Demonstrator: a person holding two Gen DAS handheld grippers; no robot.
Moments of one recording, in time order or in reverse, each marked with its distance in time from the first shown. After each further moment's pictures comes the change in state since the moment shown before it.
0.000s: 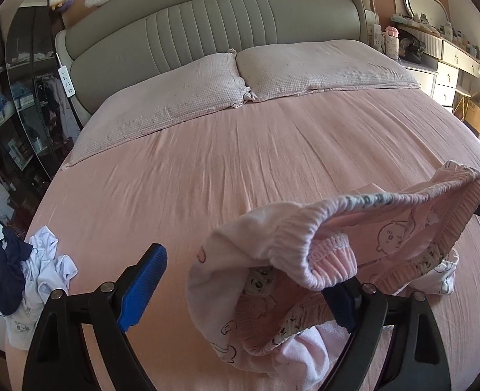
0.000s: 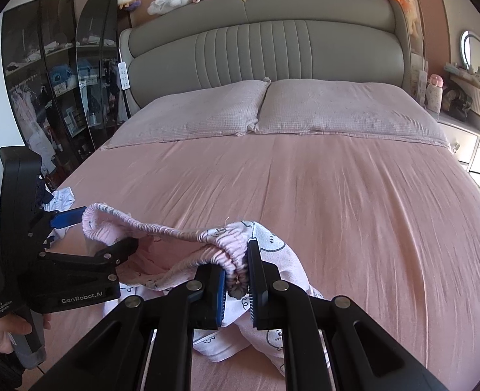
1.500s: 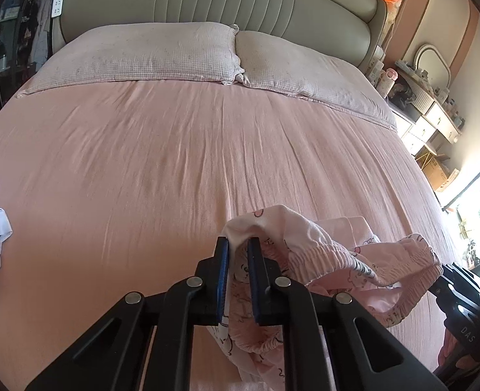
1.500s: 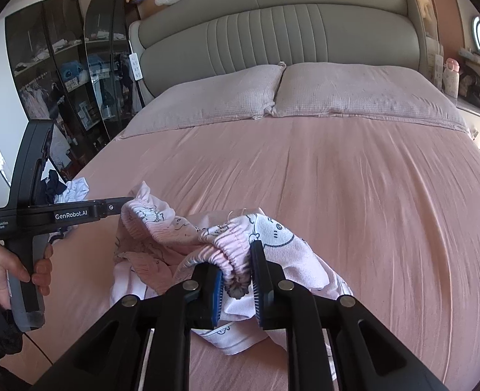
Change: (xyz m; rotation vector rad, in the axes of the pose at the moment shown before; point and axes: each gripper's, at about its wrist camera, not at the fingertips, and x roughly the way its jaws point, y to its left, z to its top) left arm 0.040 0.053 0.002 -0.278 0.129 -0.402; right arm 0.020 -0.004 -0.012 0.003 0.074 0.082
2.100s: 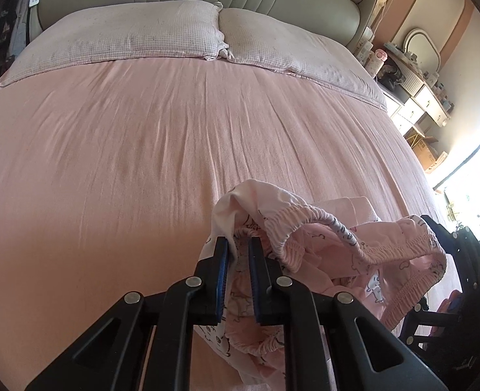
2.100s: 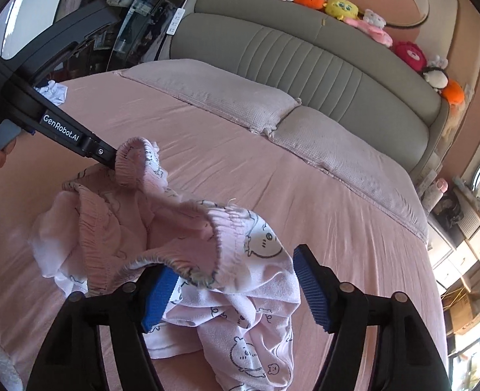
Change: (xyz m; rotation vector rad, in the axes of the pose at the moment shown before) left arm 0.023 0.008 -0.001 0.013 0.082 -0.095; right arm 0.029 0.050 -0.022 -0.521 -0.069 -0.301
